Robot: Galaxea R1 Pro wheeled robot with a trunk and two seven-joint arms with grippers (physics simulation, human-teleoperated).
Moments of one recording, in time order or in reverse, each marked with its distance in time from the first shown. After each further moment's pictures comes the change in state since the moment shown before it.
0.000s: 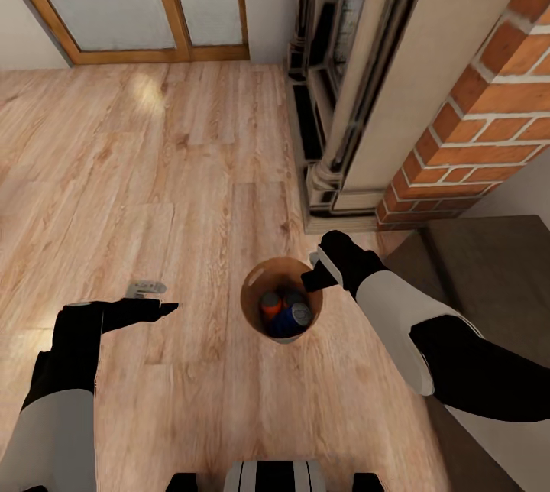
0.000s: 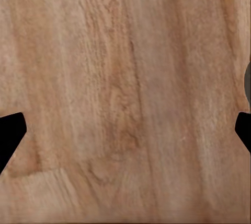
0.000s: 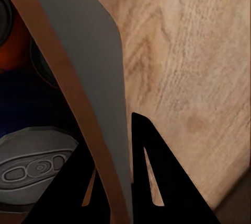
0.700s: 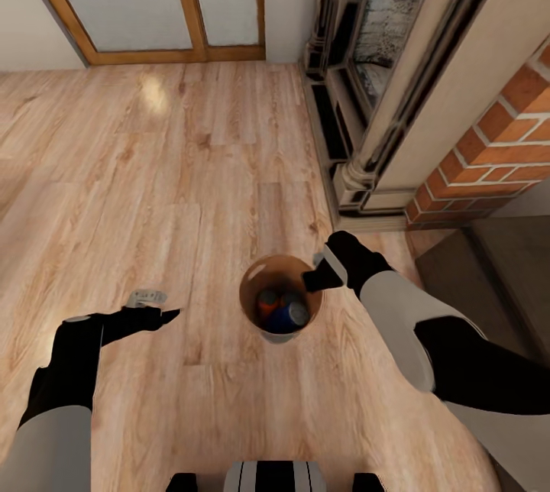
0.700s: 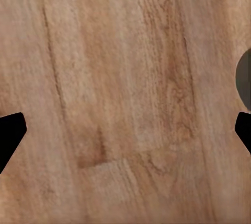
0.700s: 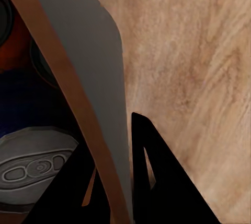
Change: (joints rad) left arm 0.058 -0.005 0.002 -0.001 0.066 -0.086 0.027; right arm 0.000 -0.010 -0.114 0.013 -0.010 0.000 0.003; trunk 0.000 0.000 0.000
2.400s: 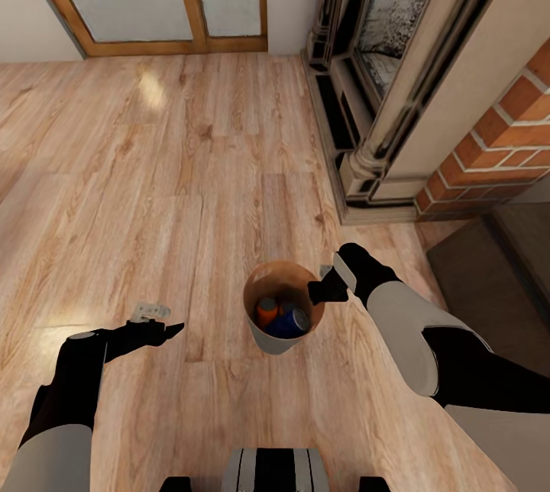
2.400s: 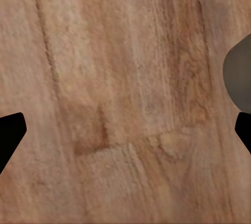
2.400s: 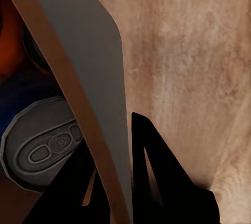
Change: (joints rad) left arm 0.062 -0.017 0.001 0.012 0.023 -0.043 0.003; right arm 0.043 -0.023 -0.177 0.022 0.022 0.000 -0.005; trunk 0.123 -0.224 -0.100
